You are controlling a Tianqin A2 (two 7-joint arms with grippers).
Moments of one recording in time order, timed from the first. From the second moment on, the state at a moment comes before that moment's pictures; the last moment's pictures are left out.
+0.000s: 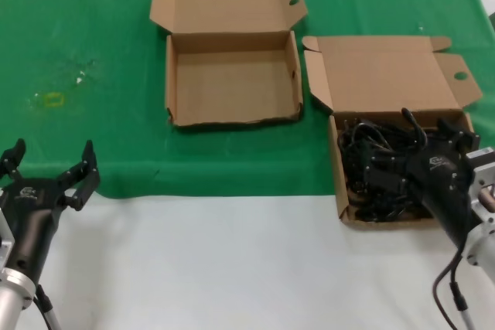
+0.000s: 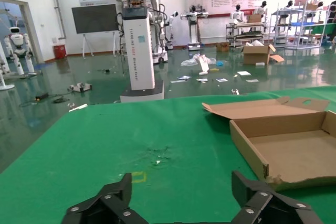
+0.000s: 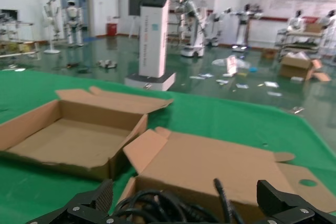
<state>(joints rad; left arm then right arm) 0.00 -0.30 1.60 -1.60 -1.80 0.00 0.00 0.06 0.43 -1.73 1.56 1.84 -0.01 0.05</state>
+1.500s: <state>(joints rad) 0.00 -0.30 1.60 -1.60 -1.80 0.00 0.00 0.34 0.81 -1.79 1.27 1.81 -0.61 0.08</state>
